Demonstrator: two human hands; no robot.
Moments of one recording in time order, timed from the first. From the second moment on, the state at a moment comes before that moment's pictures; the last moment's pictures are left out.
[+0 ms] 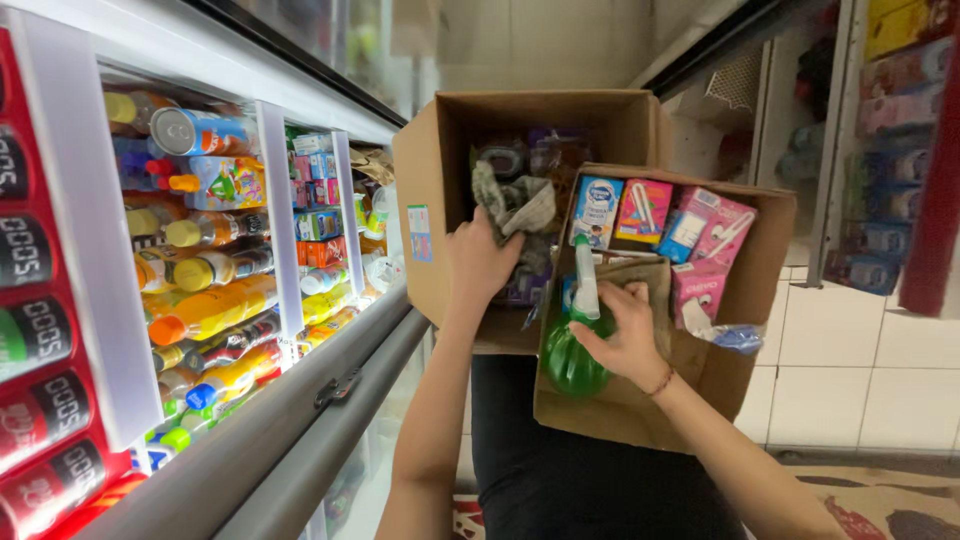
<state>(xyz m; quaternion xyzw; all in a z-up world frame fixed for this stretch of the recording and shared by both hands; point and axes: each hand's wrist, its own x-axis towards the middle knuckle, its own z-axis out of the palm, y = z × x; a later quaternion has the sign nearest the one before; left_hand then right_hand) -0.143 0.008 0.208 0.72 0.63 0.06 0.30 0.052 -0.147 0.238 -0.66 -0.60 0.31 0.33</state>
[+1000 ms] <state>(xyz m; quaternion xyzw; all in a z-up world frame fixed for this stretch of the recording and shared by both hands) -0.109 -0.118 0.276 0.91 0.18 0.01 0.38 0.201 -0.283 0.259 -0.61 -0.17 0.47 0.62</state>
